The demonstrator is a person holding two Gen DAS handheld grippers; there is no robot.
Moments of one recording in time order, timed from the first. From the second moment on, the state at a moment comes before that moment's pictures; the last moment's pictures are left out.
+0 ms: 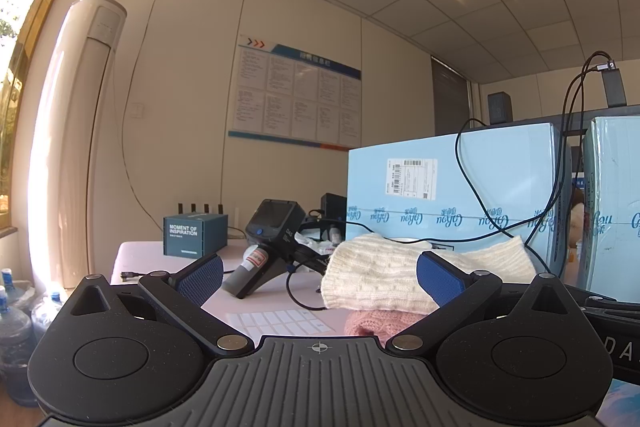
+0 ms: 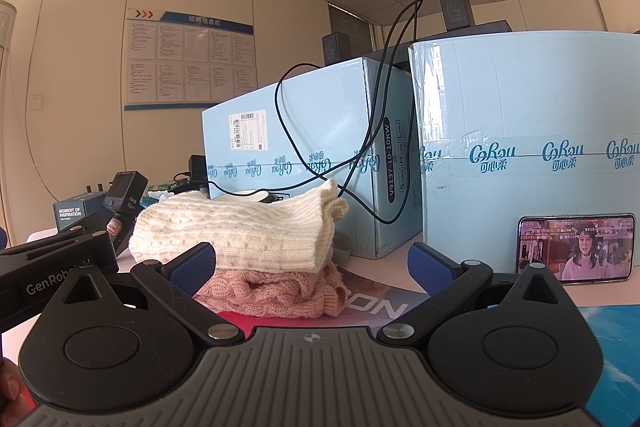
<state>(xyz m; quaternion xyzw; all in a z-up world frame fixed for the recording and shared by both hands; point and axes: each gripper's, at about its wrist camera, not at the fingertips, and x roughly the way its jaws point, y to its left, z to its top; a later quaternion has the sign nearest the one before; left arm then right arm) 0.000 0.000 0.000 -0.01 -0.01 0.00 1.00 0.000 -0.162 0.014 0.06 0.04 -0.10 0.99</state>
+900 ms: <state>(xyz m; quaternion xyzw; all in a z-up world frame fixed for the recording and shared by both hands) 0.000 -0.001 0.002 -0.01 -0.01 0.00 1.00 0.001 -0.163 0.013 0.06 0.04 -0.10 0.99</state>
